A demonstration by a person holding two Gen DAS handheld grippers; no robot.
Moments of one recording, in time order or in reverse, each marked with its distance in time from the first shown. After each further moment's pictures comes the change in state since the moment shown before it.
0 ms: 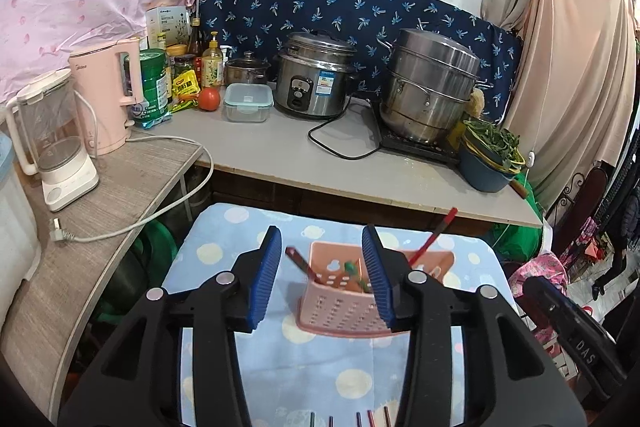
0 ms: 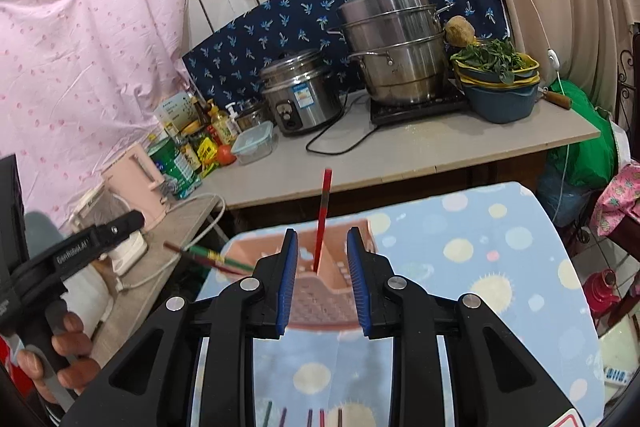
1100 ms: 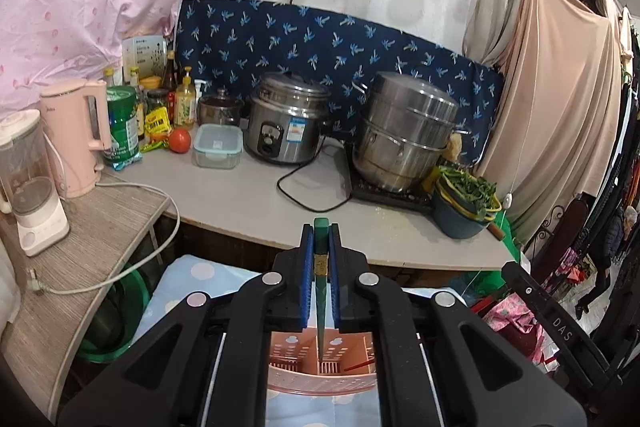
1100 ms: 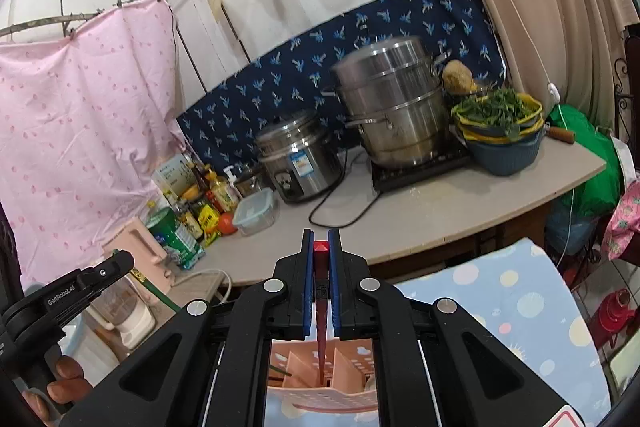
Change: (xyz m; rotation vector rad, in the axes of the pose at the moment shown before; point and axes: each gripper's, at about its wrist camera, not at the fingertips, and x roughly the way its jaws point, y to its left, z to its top) left arm 0.018 -0.024 0.072 -0.020 -0.095 -0.087; right arm 0.032 -0.006 0.089 0.104 -0.157 0.031
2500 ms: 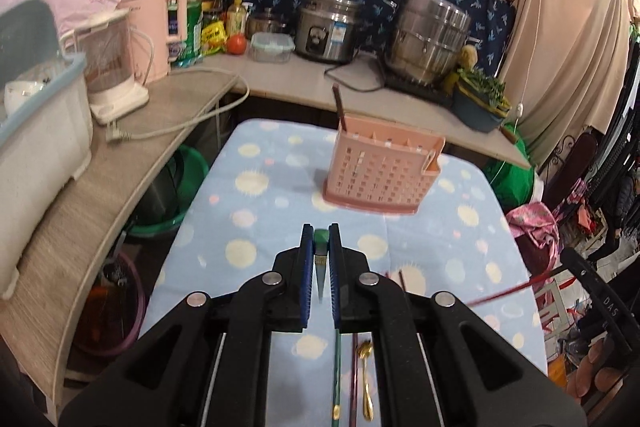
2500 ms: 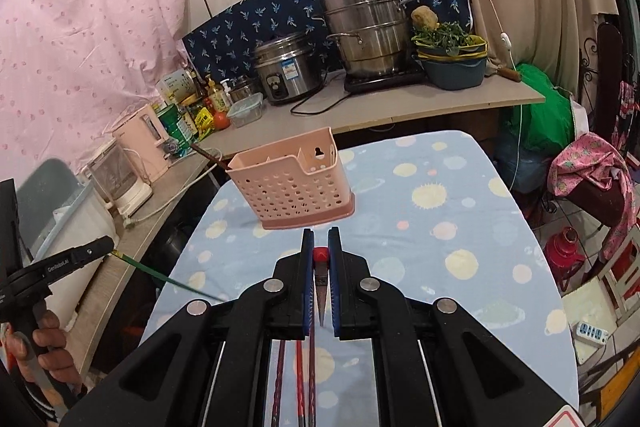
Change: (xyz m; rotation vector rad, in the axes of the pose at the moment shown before) left arm -0.156 0.051 -0.154 0.005 0.217 0.090; right arm -0.186 -0.022 -0.146 -0.108 0.170 -0.077
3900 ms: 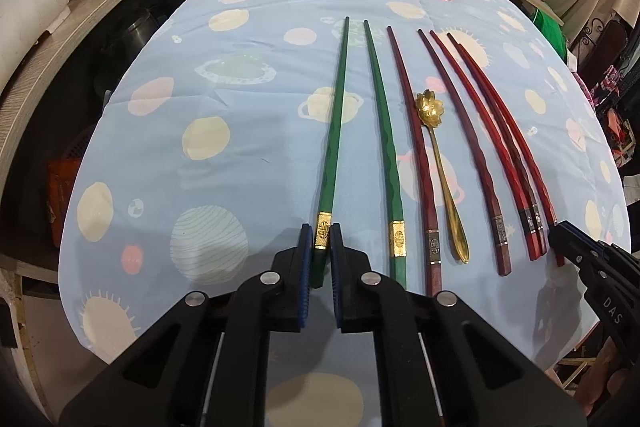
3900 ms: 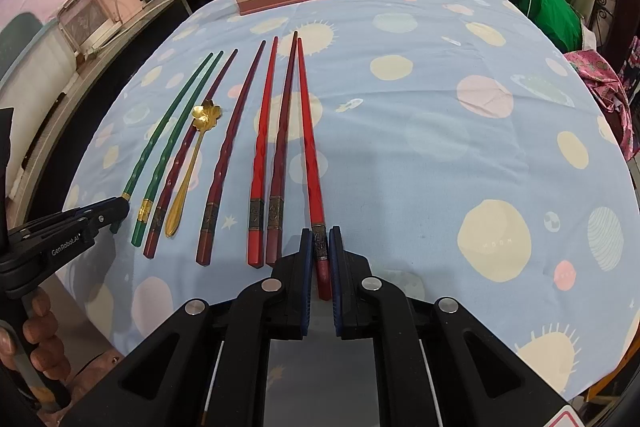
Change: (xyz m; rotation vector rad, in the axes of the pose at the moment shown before) left arm 0.072 0.008 -0.210 0.094 0.406 0.100; right arm 0.046 0.002 -0.203 -0.084 0.448 -0.092
